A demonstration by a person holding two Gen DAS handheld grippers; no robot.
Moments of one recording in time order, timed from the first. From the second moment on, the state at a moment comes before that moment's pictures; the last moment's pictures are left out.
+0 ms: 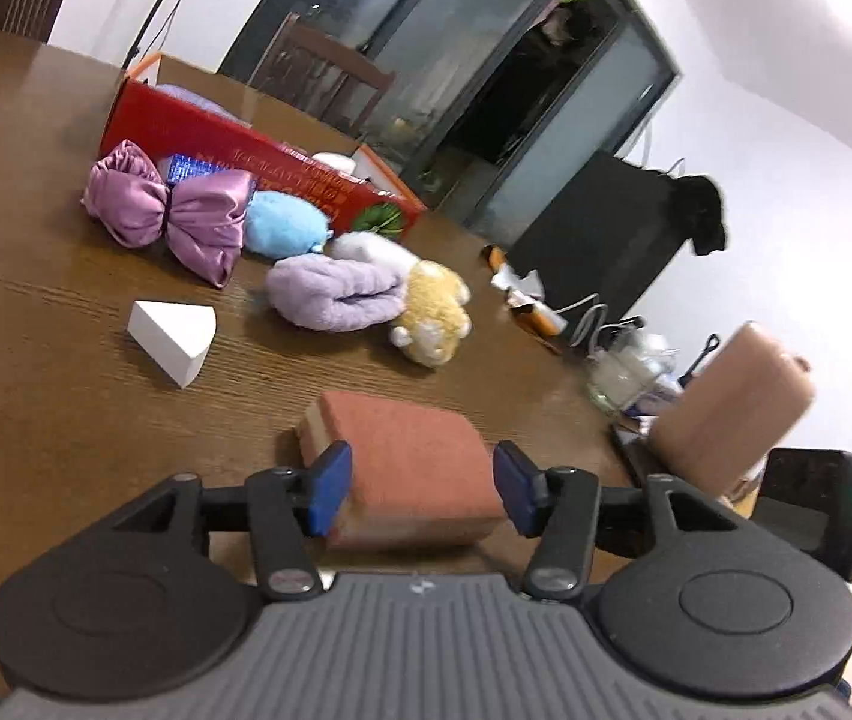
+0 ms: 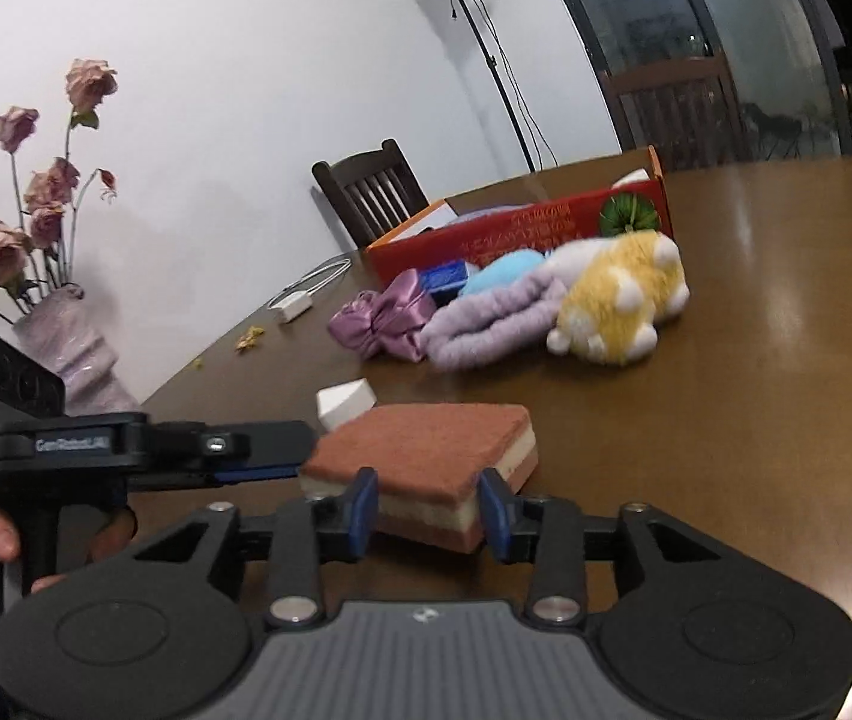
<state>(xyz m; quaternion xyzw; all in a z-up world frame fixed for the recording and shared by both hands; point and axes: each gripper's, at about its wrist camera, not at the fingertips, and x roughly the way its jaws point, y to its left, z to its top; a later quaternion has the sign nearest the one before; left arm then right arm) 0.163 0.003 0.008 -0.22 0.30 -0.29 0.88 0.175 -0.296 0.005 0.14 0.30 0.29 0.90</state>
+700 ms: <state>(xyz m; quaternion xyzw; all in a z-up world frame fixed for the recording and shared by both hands) 0.205 -0.008 0.002 -0.19 0.33 -0.28 0.88 0.221 -0.299 -0.004 0.17 0.32 0.28 0.89</state>
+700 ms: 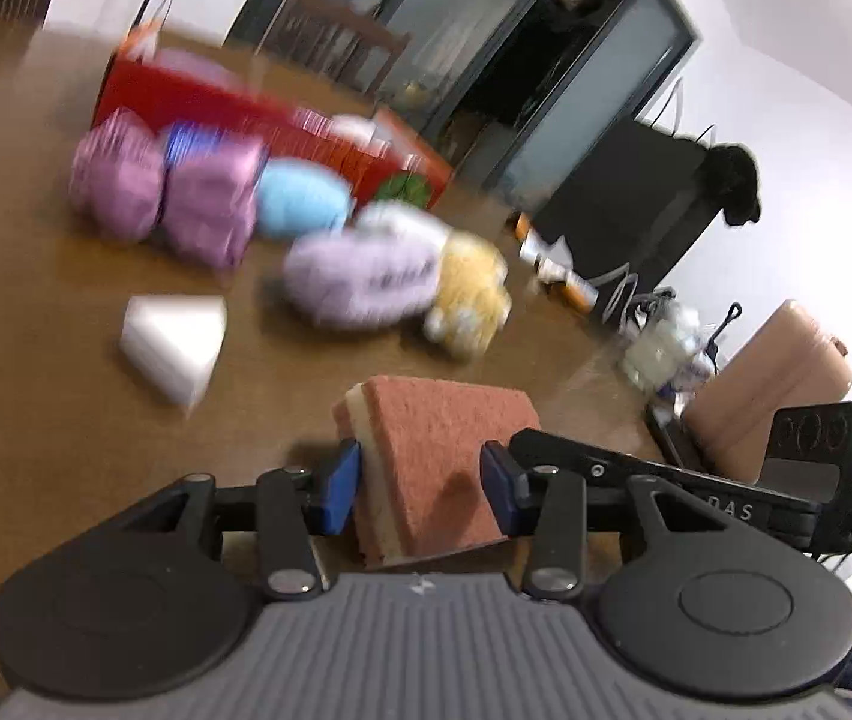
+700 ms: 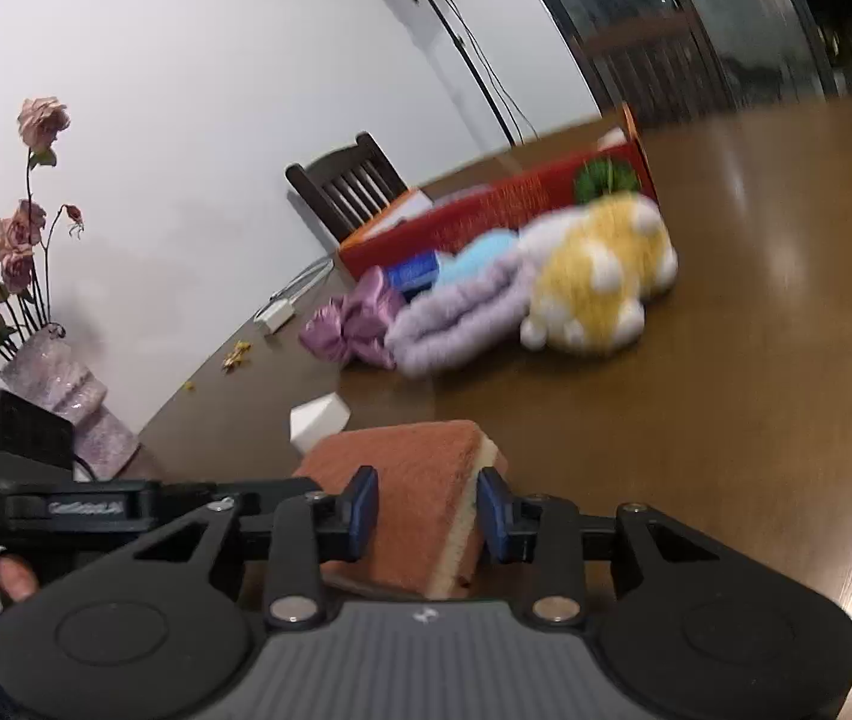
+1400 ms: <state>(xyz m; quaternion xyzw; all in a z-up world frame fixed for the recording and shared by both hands) 0.532 -0.052 0.050 -0.20 0.38 -0.23 0.87 0.555 -0.295 0.070 0.14 0.33 0.19 0.92</state>
